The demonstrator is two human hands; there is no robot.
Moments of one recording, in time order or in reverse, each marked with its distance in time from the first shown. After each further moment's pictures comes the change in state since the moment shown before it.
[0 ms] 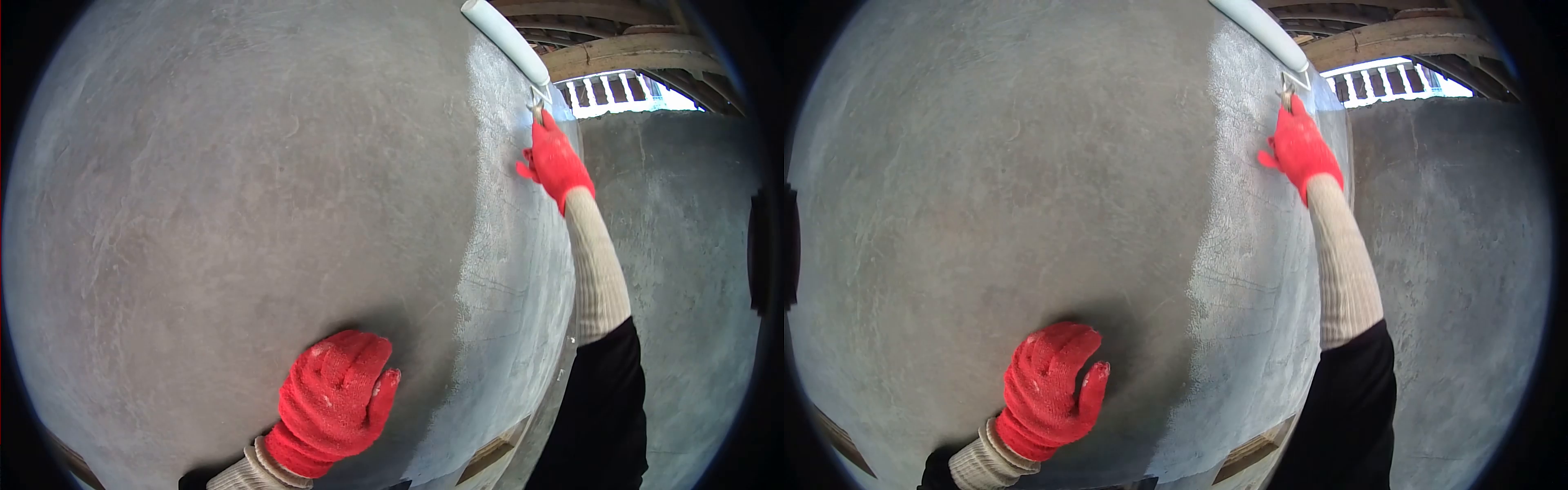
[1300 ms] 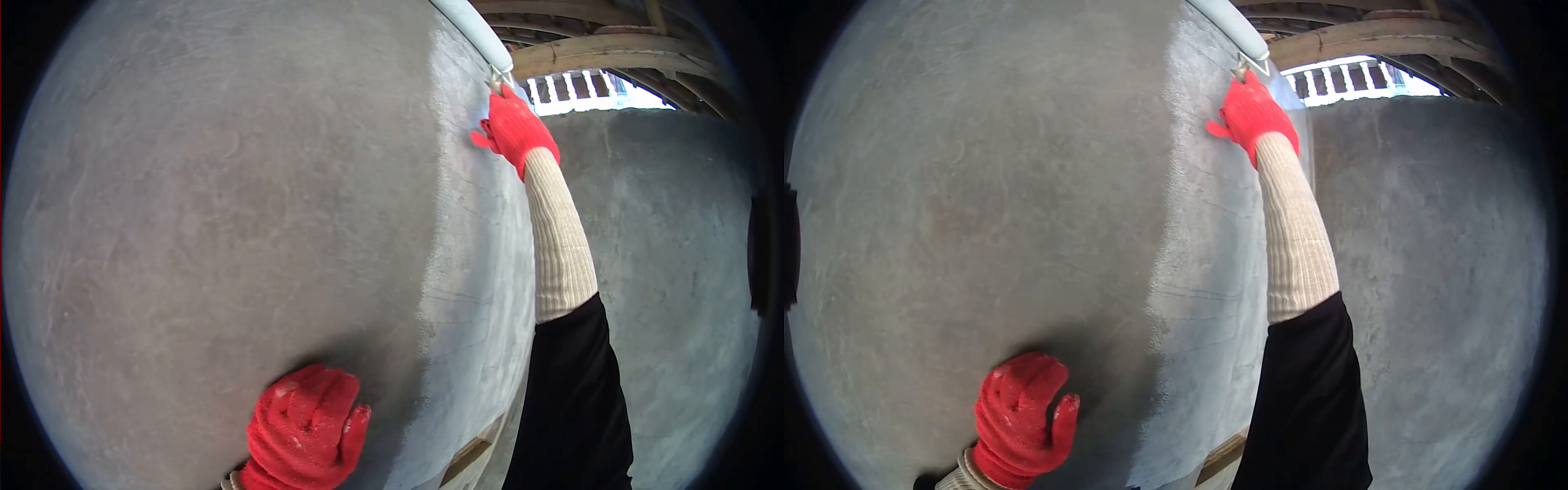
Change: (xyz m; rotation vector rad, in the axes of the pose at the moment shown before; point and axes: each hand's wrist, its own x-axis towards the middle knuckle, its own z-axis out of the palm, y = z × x) left_hand 0.005 0.002 -0.004 -0.034 -0.104 0.000; right_hand 0.077 0.014 -0.003 -0.330 -0.028 -0.183
